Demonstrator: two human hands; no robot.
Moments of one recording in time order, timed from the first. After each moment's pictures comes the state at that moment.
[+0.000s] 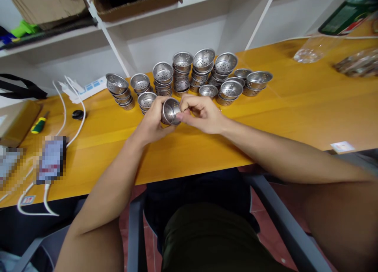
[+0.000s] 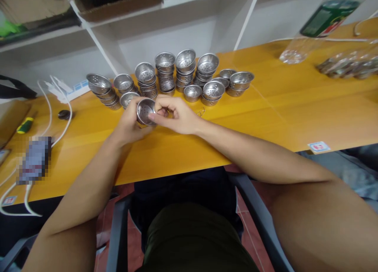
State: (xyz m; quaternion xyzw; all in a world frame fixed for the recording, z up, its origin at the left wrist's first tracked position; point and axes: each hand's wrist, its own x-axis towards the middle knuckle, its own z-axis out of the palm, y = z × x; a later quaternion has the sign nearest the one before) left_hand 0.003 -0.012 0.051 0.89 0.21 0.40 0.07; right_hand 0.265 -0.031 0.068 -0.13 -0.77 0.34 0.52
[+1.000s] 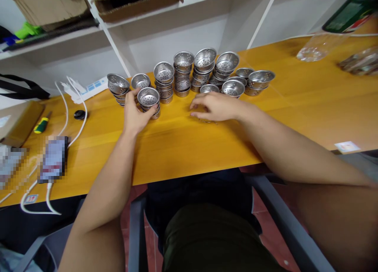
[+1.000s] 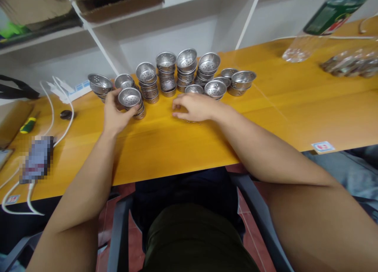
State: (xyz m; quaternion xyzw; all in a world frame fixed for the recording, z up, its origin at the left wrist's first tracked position) left_hand -0.058 0.043 0.013 0.72 0.46 0.50 0.10; right_hand 0.342 0.021 0.055 -0.33 -0.90 0.17 0.23
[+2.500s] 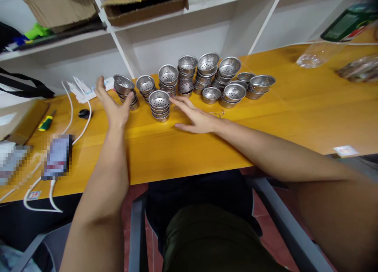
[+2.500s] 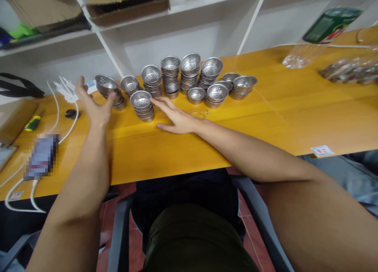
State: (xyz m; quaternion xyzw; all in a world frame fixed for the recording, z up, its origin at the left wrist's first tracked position) left_hand -0.133 0.071 0.046 0.66 0.47 0.59 0.00; right_hand 0.274 0.015 0.002 -0.22 -0.88 0.23 0.34
